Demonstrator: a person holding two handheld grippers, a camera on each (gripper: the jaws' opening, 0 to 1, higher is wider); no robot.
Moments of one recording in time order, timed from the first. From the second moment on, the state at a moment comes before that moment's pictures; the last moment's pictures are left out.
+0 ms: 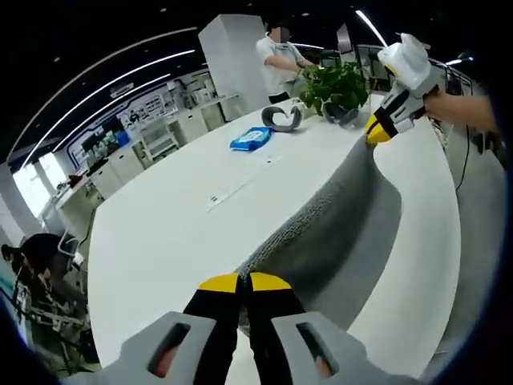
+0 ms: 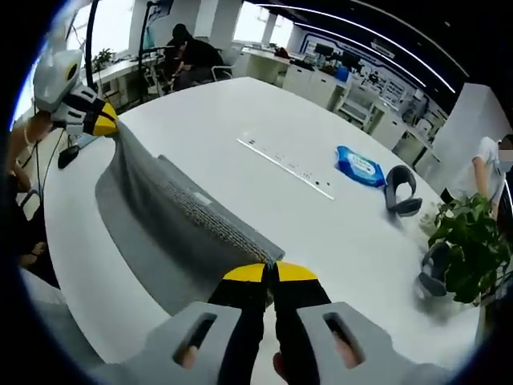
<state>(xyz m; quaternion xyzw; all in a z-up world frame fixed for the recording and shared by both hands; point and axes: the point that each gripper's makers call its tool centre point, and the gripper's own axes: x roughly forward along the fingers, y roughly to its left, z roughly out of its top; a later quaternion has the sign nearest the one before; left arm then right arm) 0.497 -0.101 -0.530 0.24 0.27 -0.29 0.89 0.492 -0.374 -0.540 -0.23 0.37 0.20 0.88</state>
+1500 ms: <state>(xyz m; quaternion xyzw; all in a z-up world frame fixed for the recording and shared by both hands) 0.524 -0.111 -0.603 0.21 0.32 -0.29 0.88 0.453 -0.365 -0.621 -0.17 0.43 0.18 0.87</state>
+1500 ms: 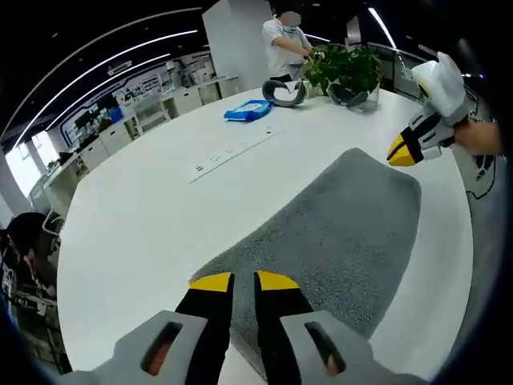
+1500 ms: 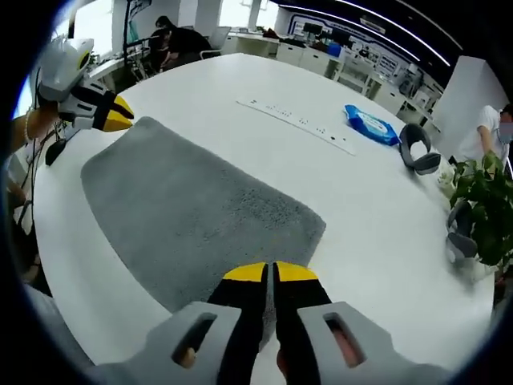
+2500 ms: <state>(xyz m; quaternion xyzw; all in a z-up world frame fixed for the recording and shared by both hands) 0.492 -0.112 -0.652 0.30 0.36 -0.32 0.82 0.412 -0.360 -0.660 -0.24 0.50 0.17 0.81</state>
